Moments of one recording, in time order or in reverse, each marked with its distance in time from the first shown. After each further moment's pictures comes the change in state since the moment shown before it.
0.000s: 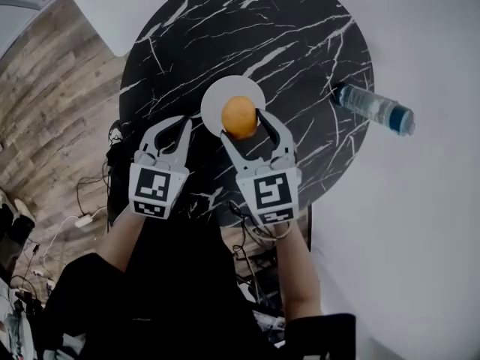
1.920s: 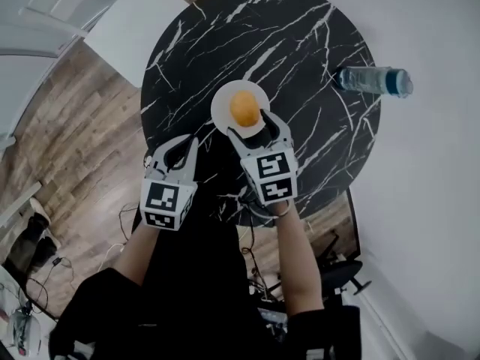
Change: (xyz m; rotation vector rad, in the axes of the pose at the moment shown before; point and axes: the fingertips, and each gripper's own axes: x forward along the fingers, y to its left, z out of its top) left arm -0.043 -0.016 0.015 0.129 0.060 -0.036; right arm 0.005 0.000 -0.022 0.292 -0.052 -0.080
